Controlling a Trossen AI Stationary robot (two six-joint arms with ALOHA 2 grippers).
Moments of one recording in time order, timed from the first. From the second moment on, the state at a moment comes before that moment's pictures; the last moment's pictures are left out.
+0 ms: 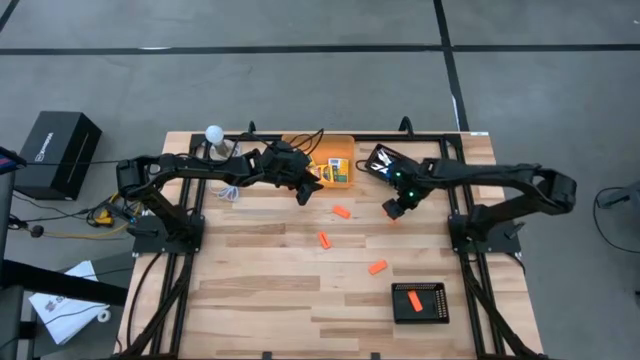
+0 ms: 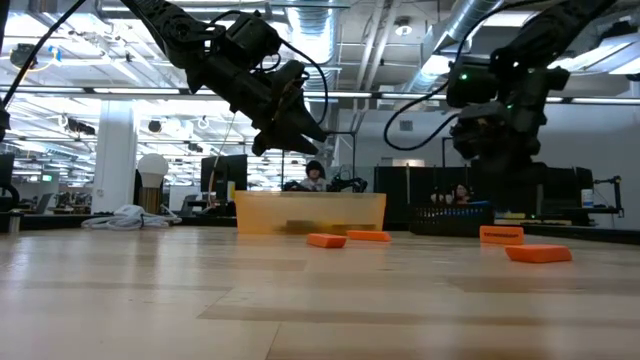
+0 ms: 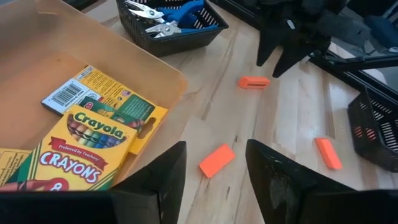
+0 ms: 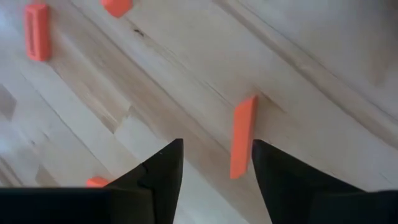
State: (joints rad) left arm 0.35 1.59 0.90 0.12 0.20 -0.29; right arm -0.44 1.30 0.67 -0.64 -0.31 0.51
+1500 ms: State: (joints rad) left arm 0.35 1.59 0.90 0.10 0.21 -0.27; right arm -0.45 1.44 0.67 -0.58 -0.37 0.46
